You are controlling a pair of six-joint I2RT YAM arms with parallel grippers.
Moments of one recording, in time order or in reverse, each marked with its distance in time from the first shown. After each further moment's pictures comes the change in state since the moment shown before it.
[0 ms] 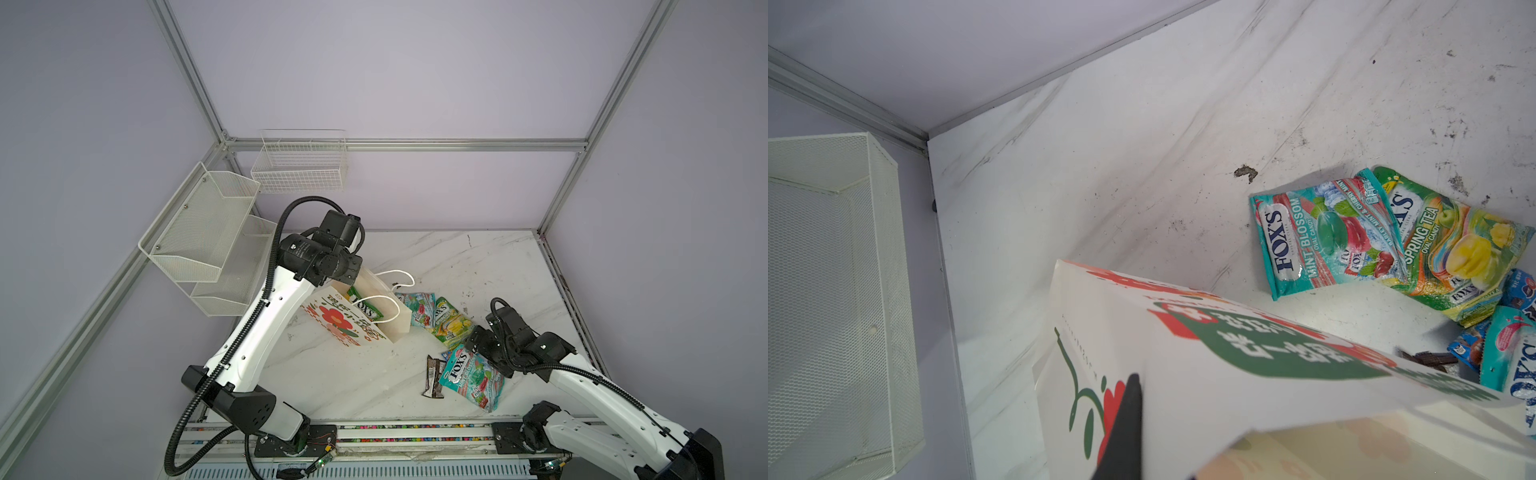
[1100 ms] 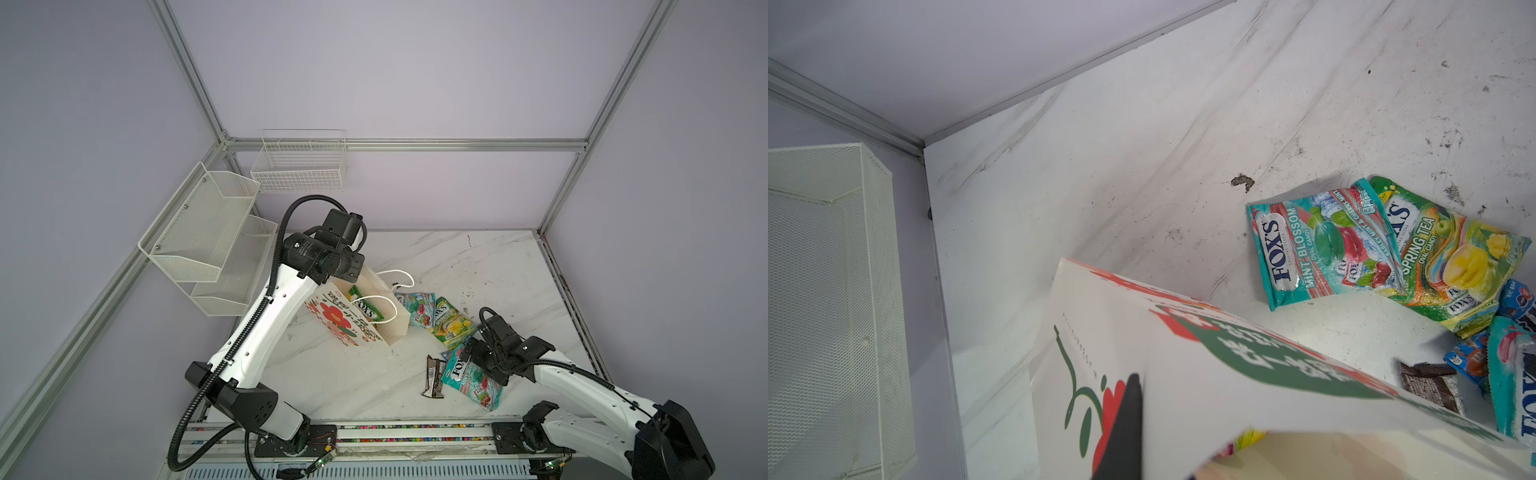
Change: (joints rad) left arm 0.000 0.017 0.000 0.029 0.005 0.003; right arm 0.002 0.116 -0.158 0.204 -0.072 -0.057
